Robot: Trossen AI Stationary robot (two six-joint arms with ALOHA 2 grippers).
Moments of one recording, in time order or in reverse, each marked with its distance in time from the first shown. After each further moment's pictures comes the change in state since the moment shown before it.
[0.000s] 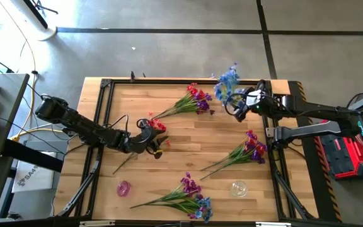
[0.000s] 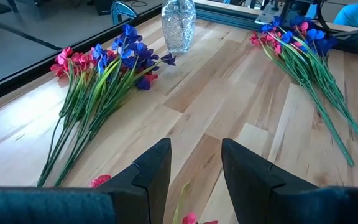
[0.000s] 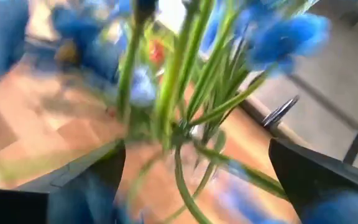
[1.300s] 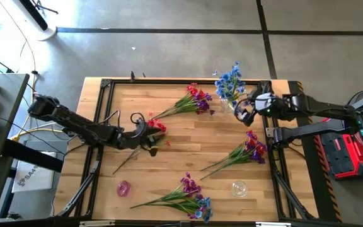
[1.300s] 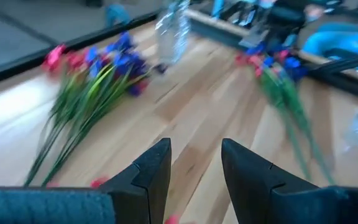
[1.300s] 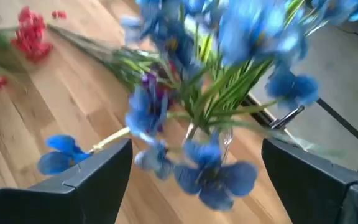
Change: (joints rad) left arm 0.030 -0.128 0.006 -0.050 0.082 -0.059; right arm 0.137 -0.056 0.091 -0.150 0.032 0.020
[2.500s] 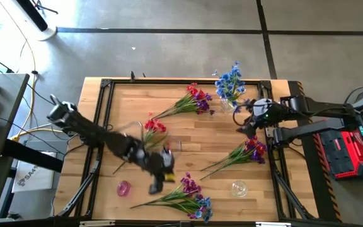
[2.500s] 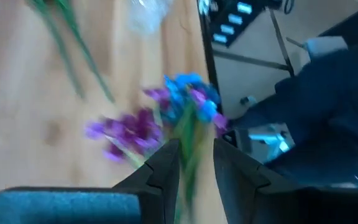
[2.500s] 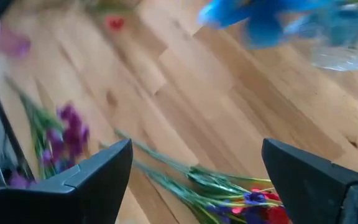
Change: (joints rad) left arm -0.192 0.379 0.772 -0.655 0.652 -0.070; right arm 0.078 0.034 0.025 -0.108 -0.485 0.407
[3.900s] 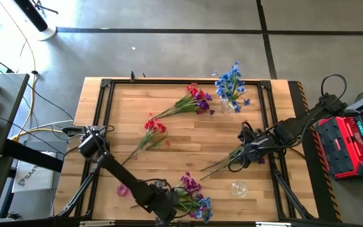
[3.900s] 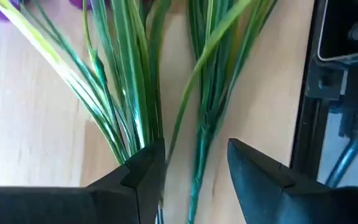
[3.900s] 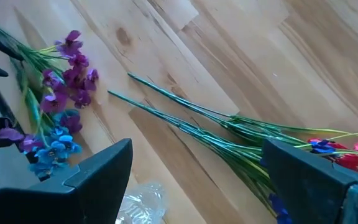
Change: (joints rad) left arm -0.211 0.538 0.296 -0.291 -0.131 -0.239; right arm 0.504 0.226 0.000 0.021 0.182 0.460
